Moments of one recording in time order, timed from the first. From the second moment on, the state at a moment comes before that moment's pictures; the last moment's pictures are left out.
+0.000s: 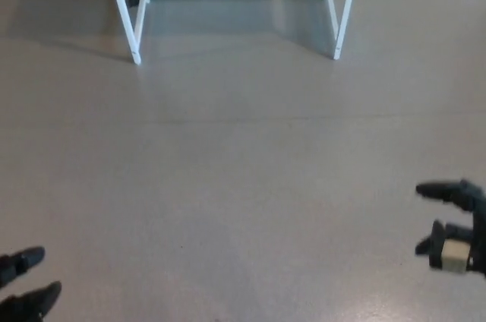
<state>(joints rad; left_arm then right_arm) 0.07 0.36 0.29 0.57 -0.13 -0.02 -0.21 -0.12 -0.26 -0.11 0.44 -0.02 0.04 0.05</state>
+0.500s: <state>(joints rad) 0.08 0.37 0.37 0.51 -0.26 -0.03 -0.34 -0.12 -0.20 -0.17 0.36 0.04 0.05 0.04</state>
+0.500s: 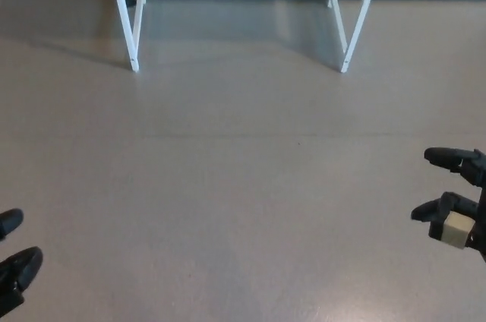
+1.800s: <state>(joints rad) 0.10 0.37 0.36 0.54 -0.30 -0.04 -0.42 -0.01 -0.19 -0.17 0.31 0.05 0.09 0.01</state>
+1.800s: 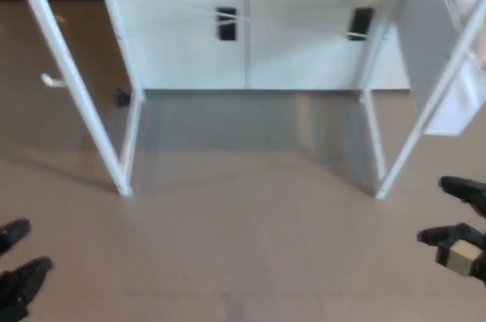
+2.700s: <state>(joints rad) 0.15 0.39 0.32 0.40 -0.29 -0.01 -0.41 0.07 -0.19 -0.17 0.27 0.05 0.10 0.00</state>
